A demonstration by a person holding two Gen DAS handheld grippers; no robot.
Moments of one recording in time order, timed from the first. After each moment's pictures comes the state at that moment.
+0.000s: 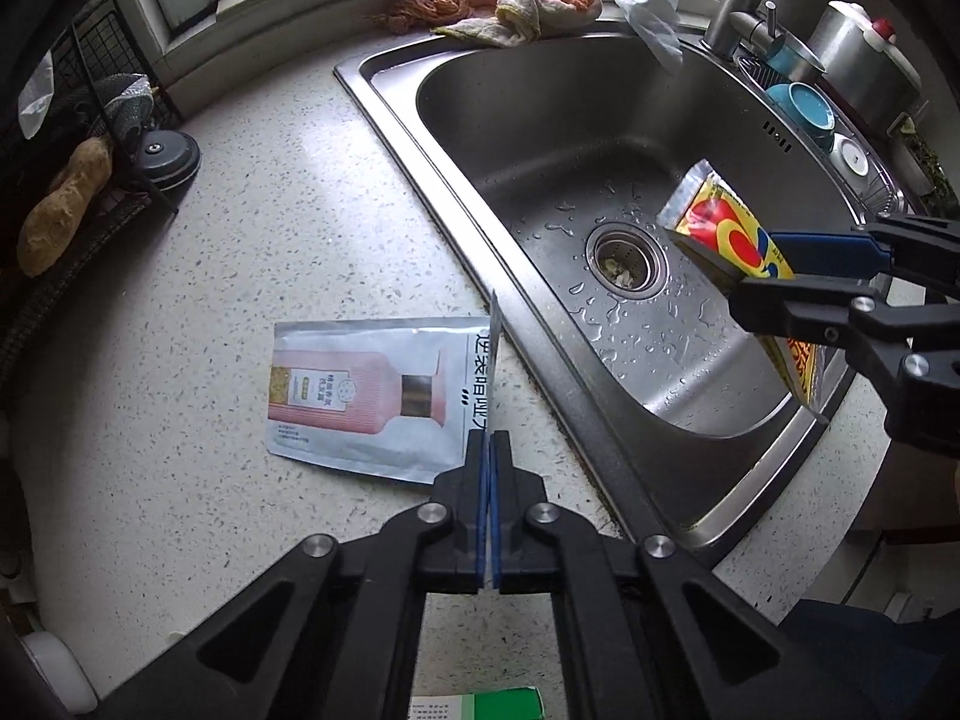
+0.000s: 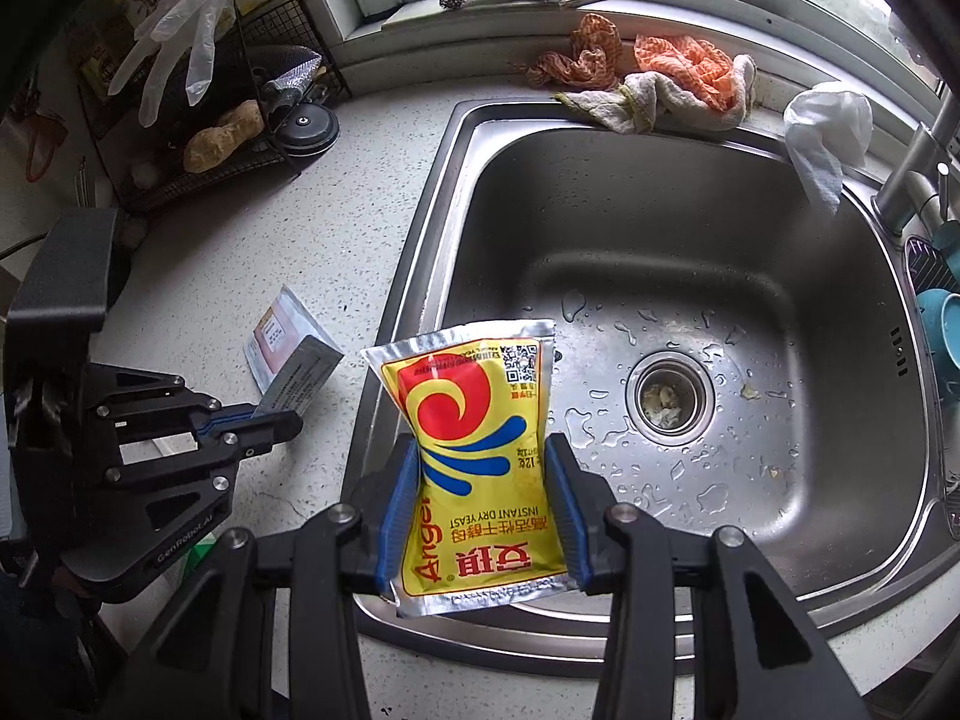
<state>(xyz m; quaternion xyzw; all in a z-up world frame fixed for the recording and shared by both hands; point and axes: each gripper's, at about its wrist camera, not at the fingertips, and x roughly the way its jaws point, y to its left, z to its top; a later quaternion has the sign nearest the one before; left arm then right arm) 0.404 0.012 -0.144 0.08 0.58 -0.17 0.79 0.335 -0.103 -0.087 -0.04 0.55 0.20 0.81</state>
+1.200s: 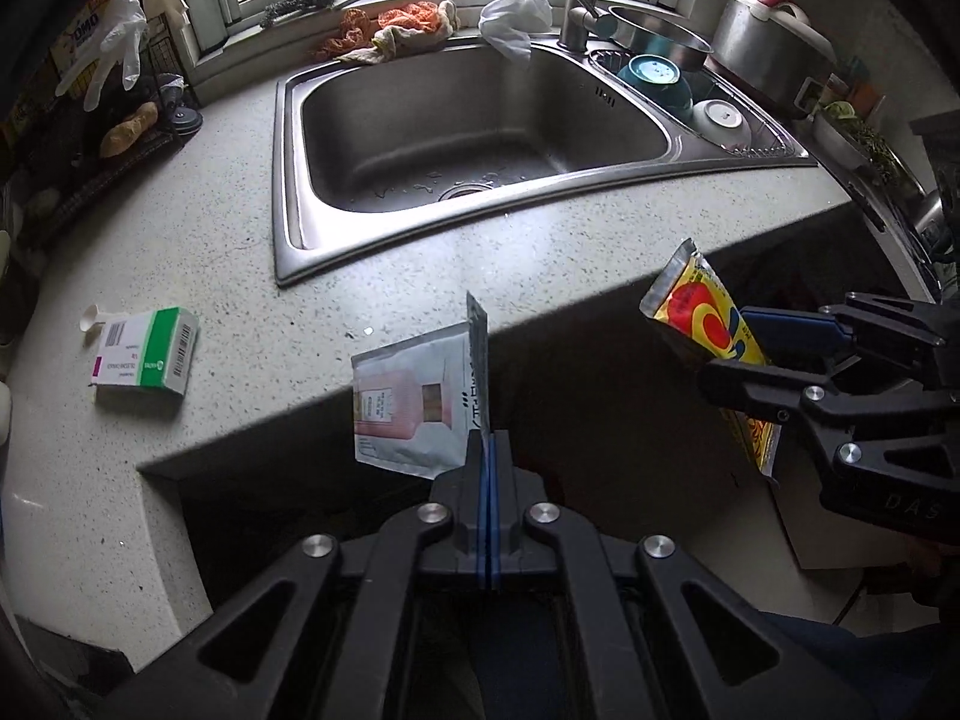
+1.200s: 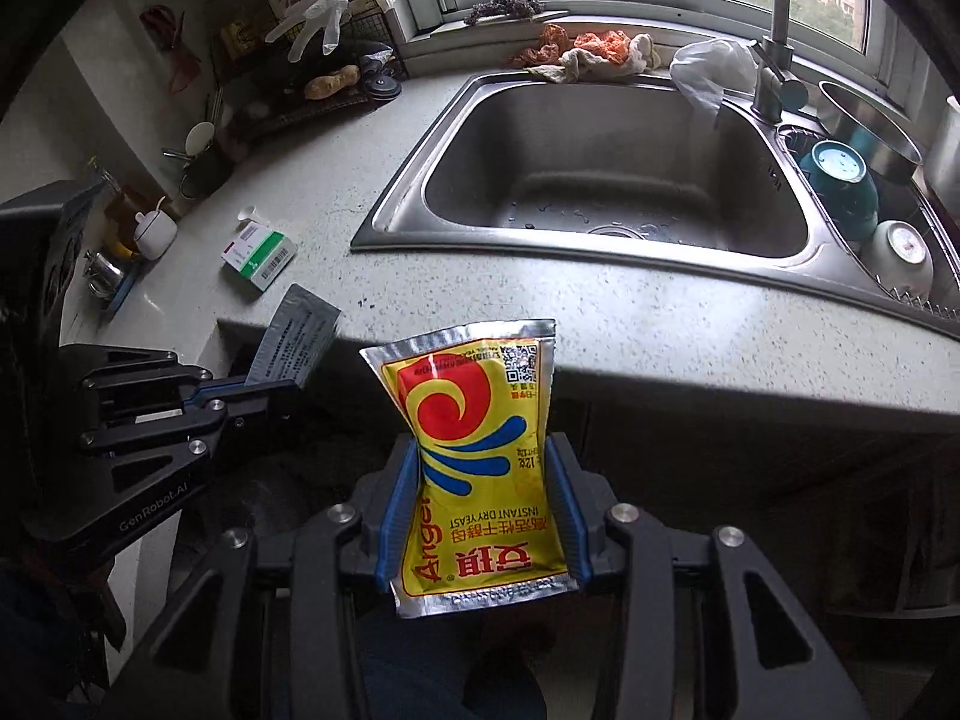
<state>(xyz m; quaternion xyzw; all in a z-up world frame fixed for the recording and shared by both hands) 0.120 -0.139 -0.107 0.04 0.54 -0.13 0.83 0.100 -0.259 -0.079 -0.04 0.51 0.24 0.83</state>
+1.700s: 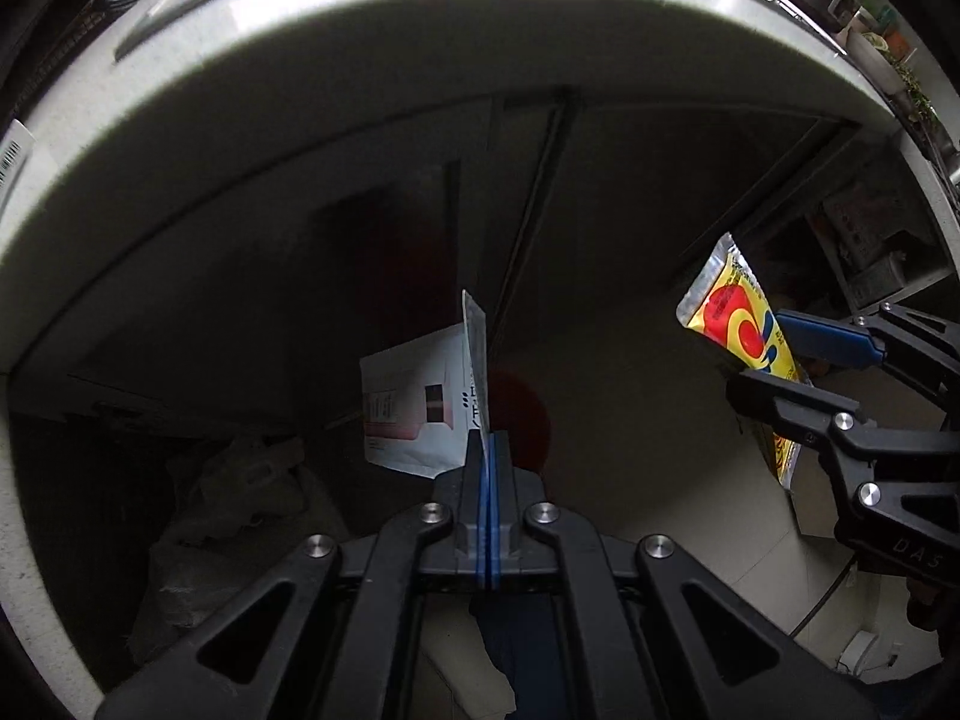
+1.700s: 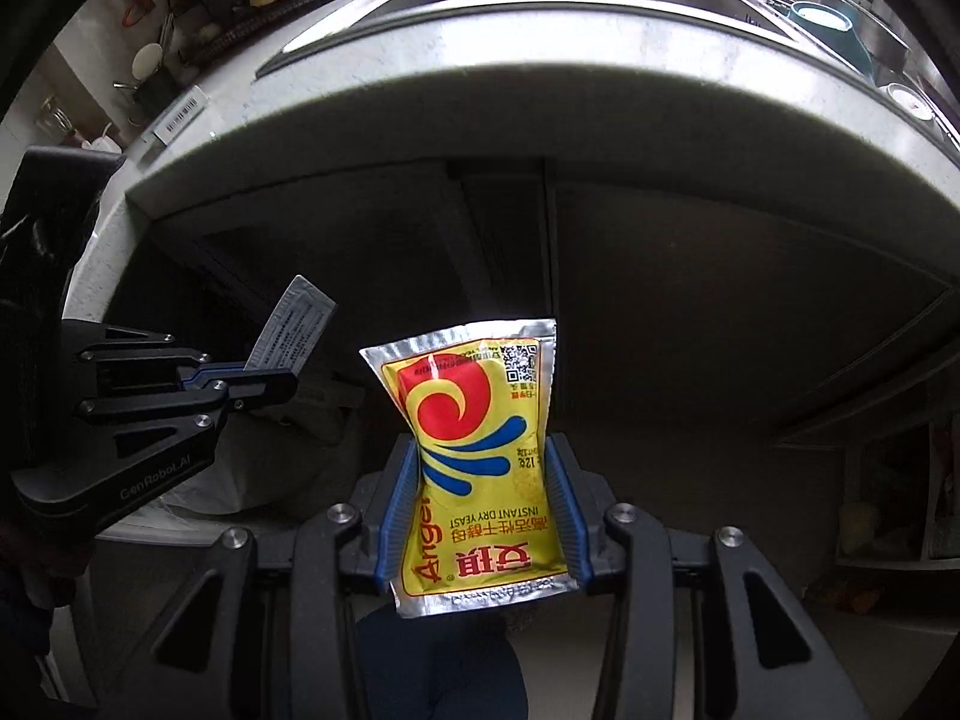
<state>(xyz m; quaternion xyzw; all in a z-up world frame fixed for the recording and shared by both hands) 0.109 -0.171 -0.276 0.04 0.61 -0.13 0.78 0.087 -0.267 -0.225 -0.05 0.55 0.22 0.81</state>
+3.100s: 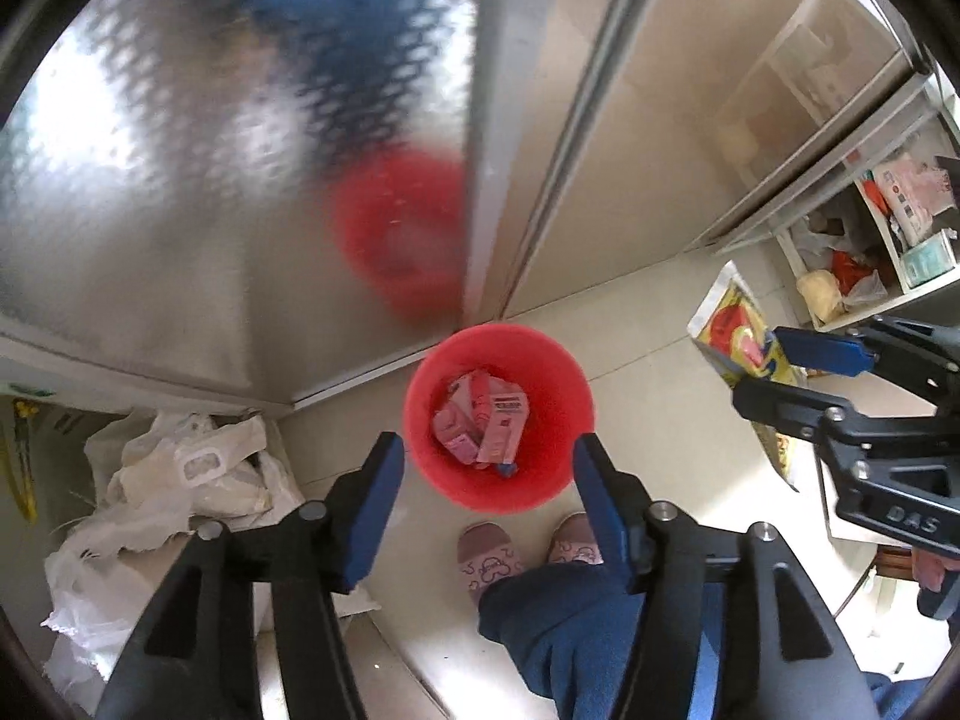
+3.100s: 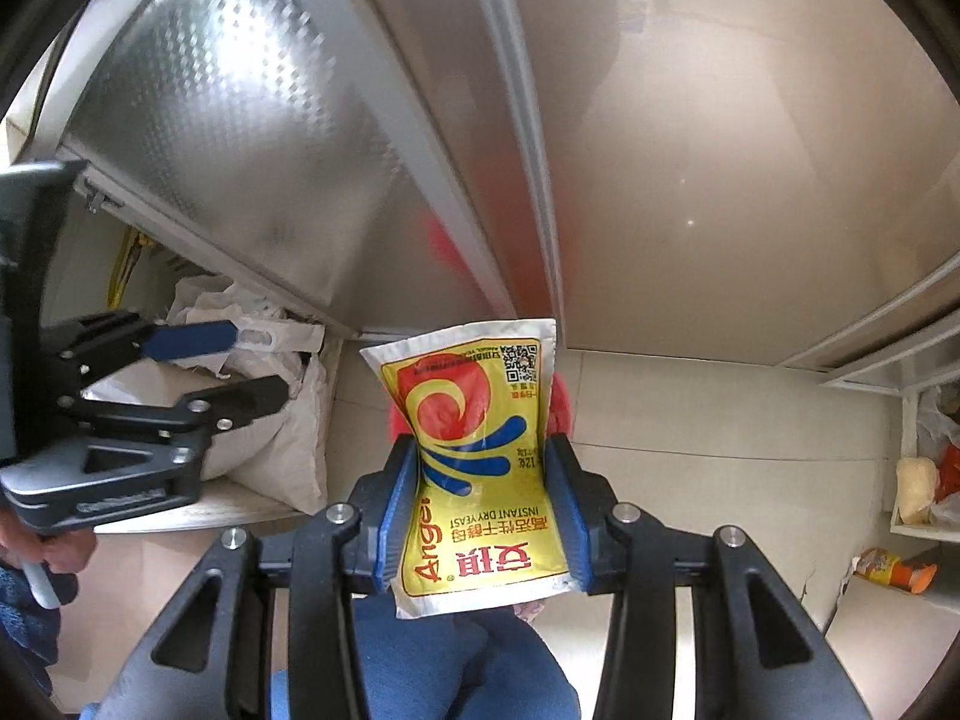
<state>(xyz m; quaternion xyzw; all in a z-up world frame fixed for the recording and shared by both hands) 0.104 -0.156 -0.441 0.04 0.62 -0.11 0.77 0.125 -0.255 -0.406 -0.03 0.61 0.22 0.76</state>
